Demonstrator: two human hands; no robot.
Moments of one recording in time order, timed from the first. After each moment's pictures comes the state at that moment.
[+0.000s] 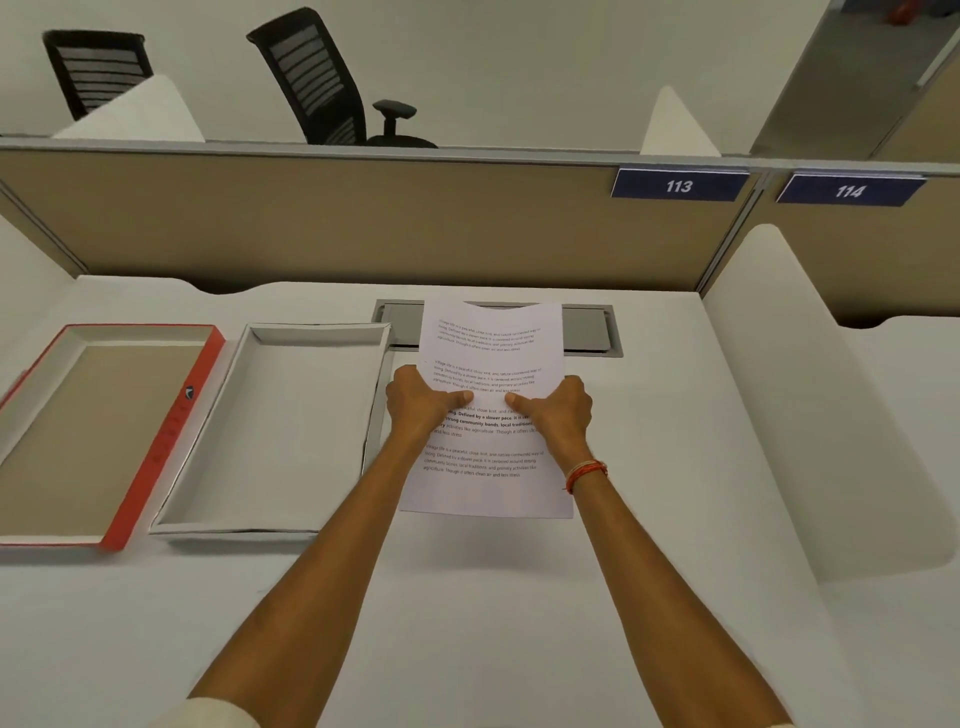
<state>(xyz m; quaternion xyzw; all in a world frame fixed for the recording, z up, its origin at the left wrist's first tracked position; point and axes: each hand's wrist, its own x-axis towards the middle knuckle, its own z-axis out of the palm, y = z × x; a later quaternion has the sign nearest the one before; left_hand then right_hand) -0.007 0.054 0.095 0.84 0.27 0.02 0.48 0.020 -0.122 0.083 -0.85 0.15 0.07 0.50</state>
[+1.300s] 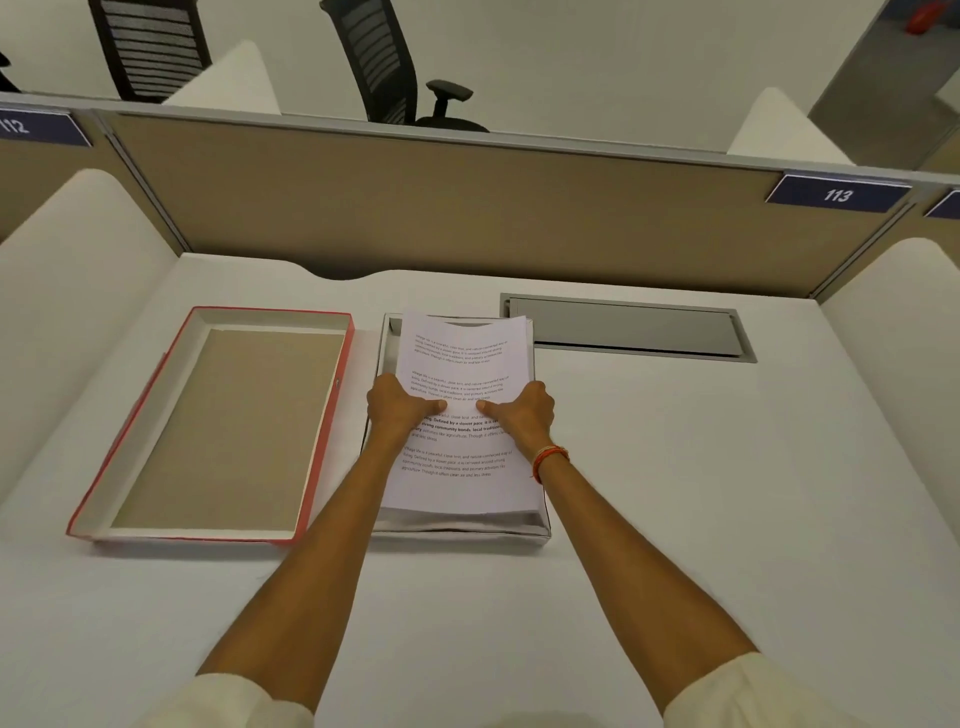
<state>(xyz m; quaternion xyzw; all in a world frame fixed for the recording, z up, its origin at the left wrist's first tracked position) -0.047 0.352 0.051 0.81 0.32 -0.02 0.49 -0.015 0.178 0.046 -0.87 0.12 0.12 0.46</state>
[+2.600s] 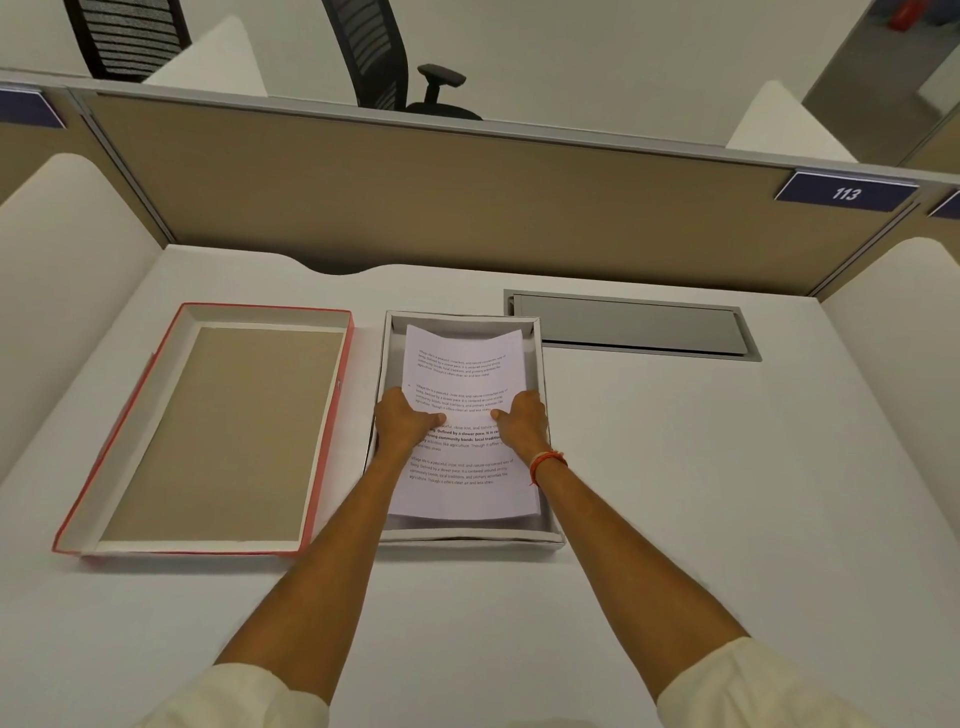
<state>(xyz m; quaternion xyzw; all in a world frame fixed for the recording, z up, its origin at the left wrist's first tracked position) -0.044 0.361 0.012 0.82 0.29 -0.04 0.50 -0.007 0.196 0.012 -0.91 0.09 0.15 0.37</state>
